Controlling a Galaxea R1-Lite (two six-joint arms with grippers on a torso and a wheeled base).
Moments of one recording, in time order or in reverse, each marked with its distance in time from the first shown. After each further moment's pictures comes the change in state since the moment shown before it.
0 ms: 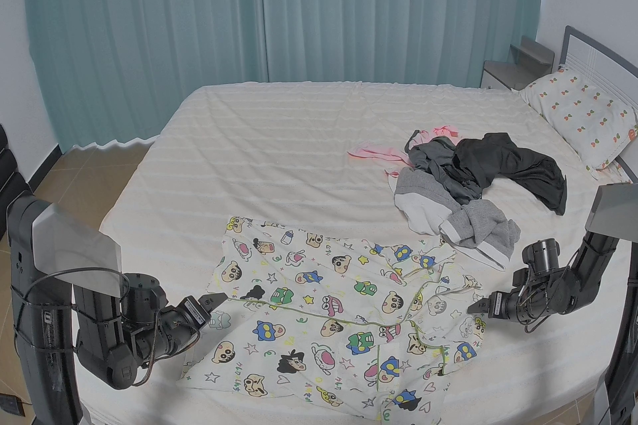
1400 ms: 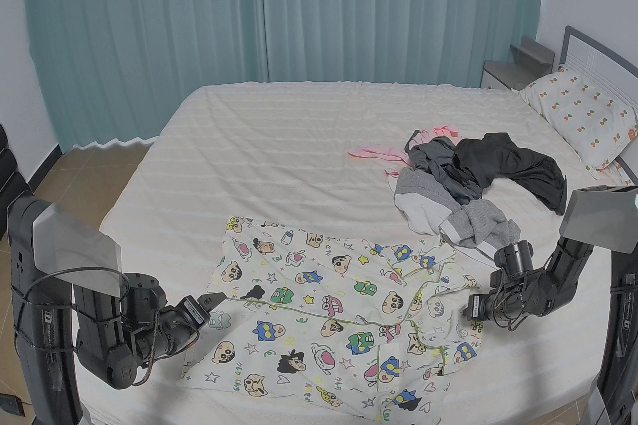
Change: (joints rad) left arm 0.004 0.002 -0.002 0.000 0.006 0.000; right arm 0.117 0.069 -0.102 0.030 -0.119 0.009
